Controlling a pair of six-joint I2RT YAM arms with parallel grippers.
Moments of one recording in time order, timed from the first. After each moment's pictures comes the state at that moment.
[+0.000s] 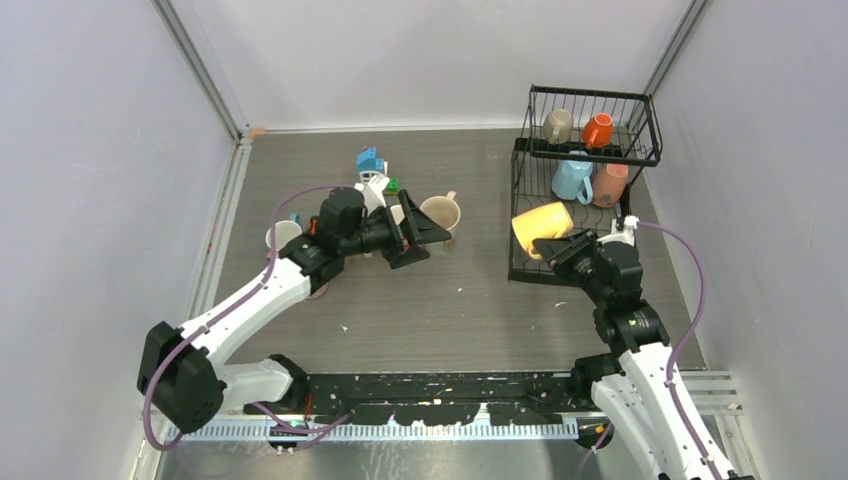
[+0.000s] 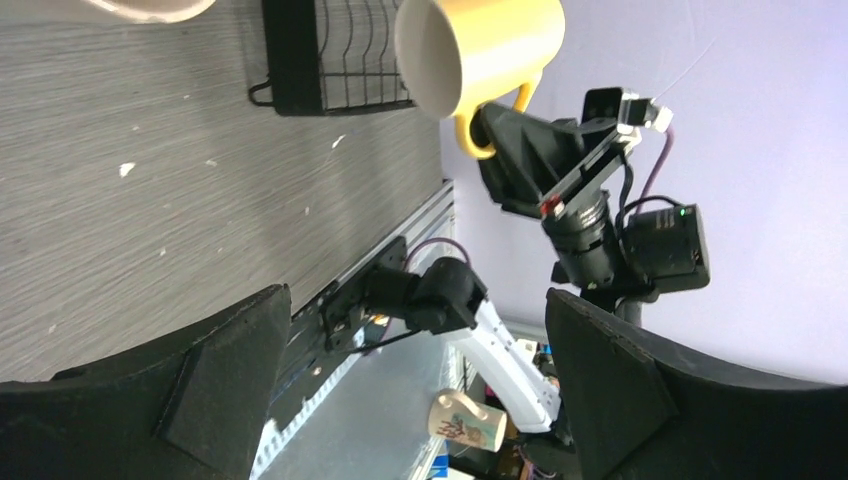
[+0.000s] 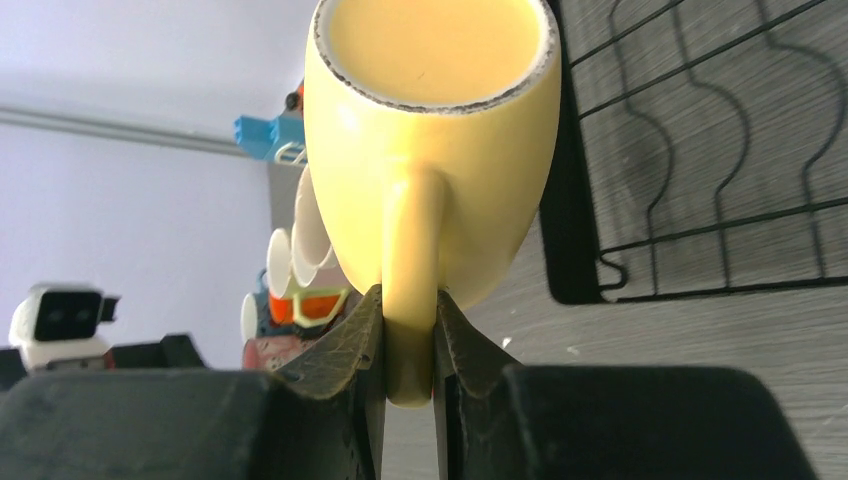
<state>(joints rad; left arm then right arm) -0.60 1.17 0.91 -0.13 0.50 -1.11 0.16 0.56 0.51 -0.29 -0.10 1.00</state>
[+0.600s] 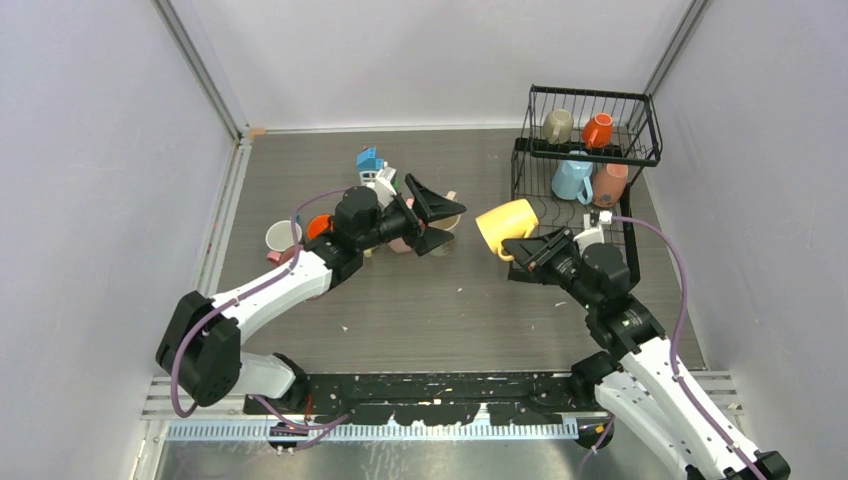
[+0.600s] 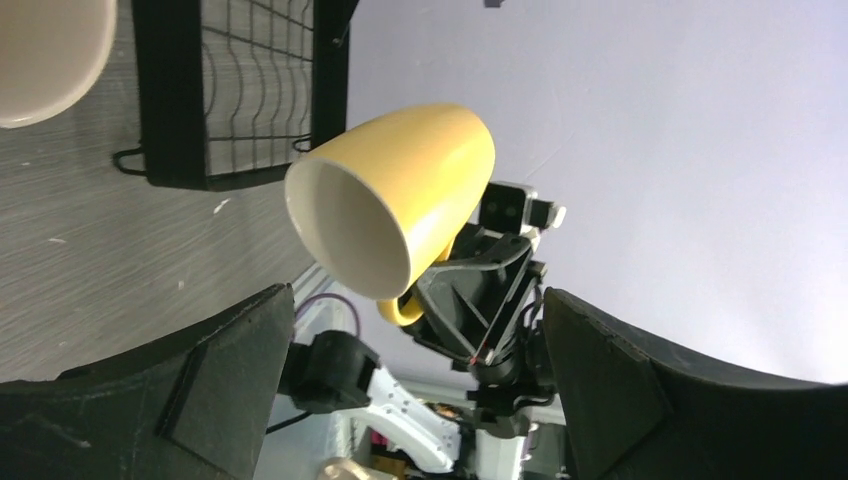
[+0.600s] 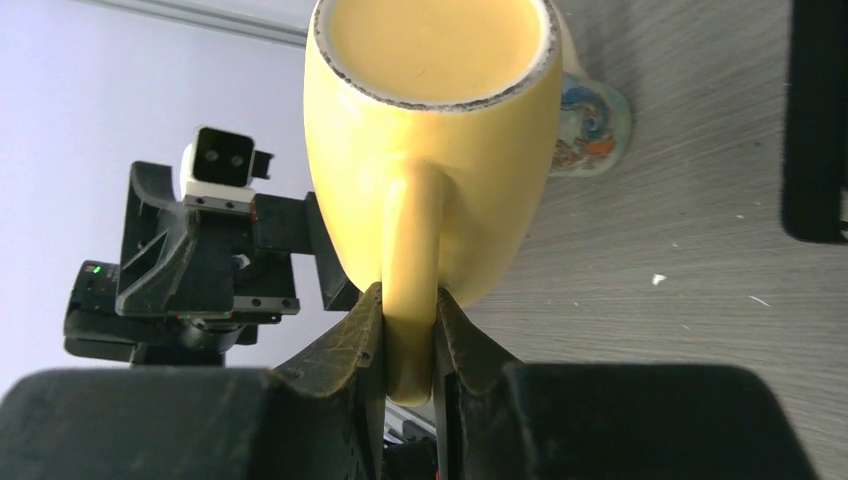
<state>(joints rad) -0.66 1.34 0.88 0.27 0.41 -1.41 0.41 0.57 0.54 -0.20 -0.12 1.18</state>
